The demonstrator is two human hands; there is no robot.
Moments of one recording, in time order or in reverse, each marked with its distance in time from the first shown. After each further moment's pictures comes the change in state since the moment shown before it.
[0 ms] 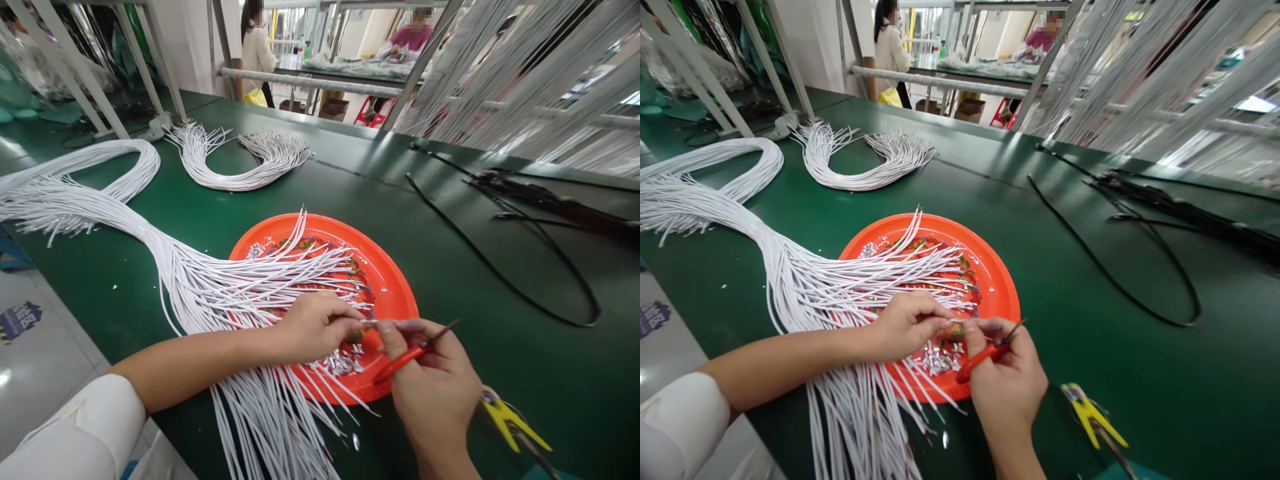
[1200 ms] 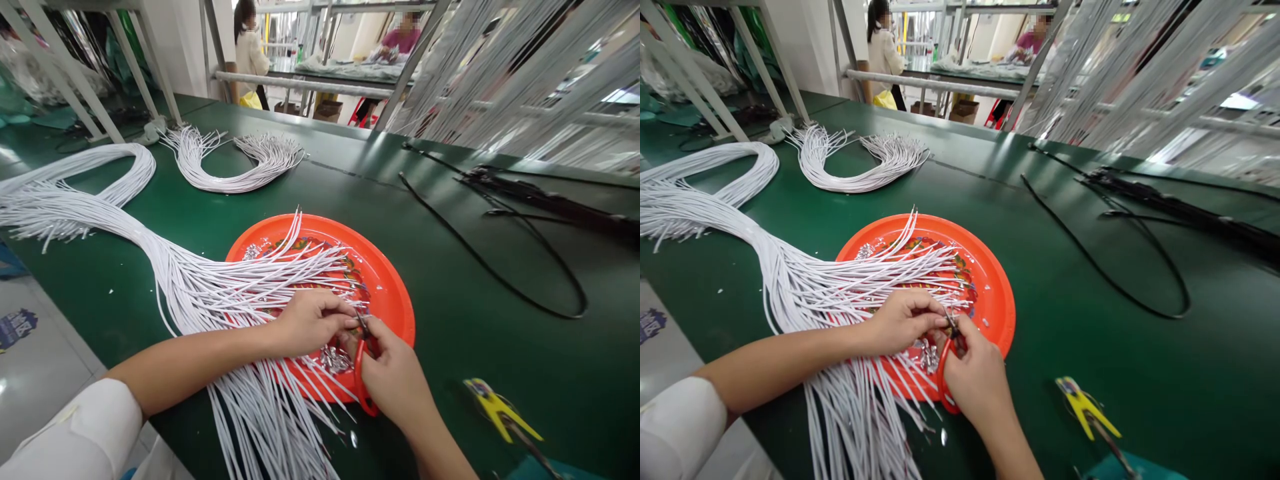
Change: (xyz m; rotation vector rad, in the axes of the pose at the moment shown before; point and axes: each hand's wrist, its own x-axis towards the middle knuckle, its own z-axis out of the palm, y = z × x) left_hand 0.005 0.004 0.000 -0.400 -0.096 -0.293; right_hand -0.002 -0.007 0.001 -0.312 -0.531 -0.001
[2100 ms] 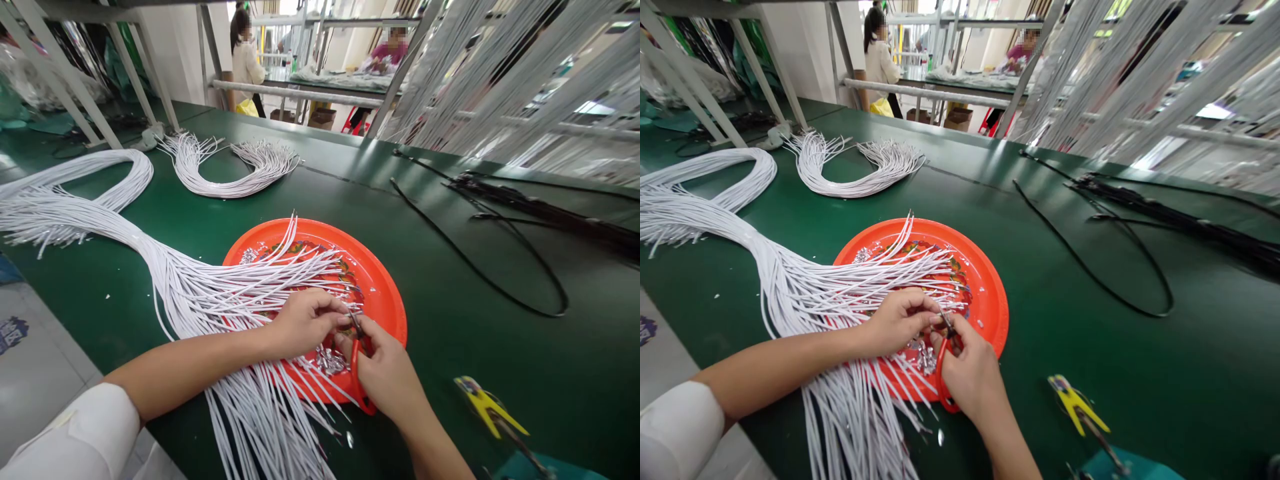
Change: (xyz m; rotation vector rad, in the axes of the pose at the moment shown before) left_hand -0.001 -0.003 -0.001 0.016 0.051 0.020; right_hand 0.001 -0.006 -0.001 0.164 -0.029 0.039
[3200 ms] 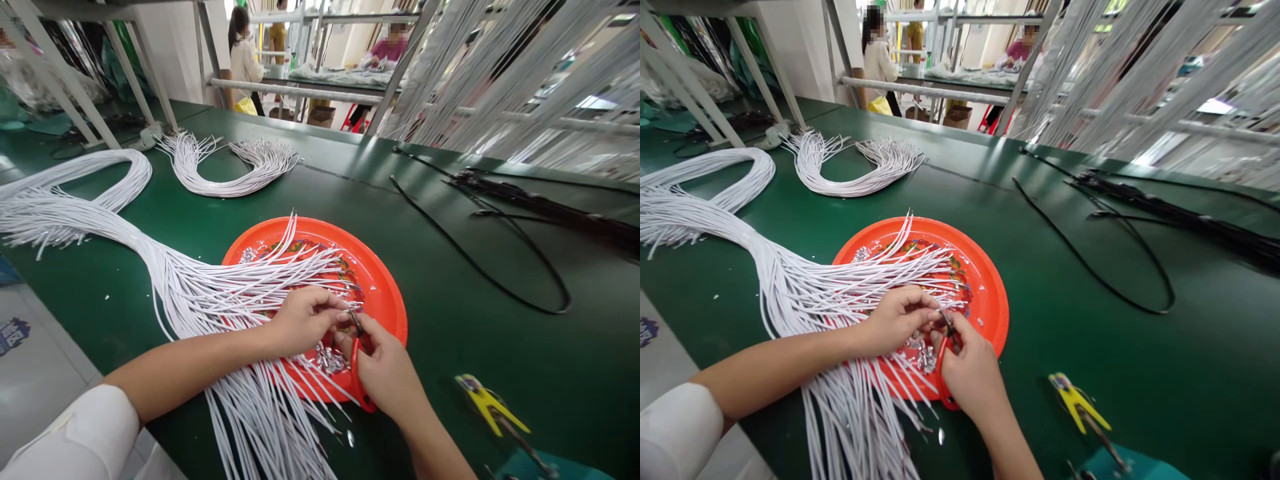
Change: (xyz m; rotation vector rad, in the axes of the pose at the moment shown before) left_hand 0.001 0.001 0.000 -0.077 0.012 -0.065; right_hand 0.001 0.000 -0.001 0.014 -0.011 0.002
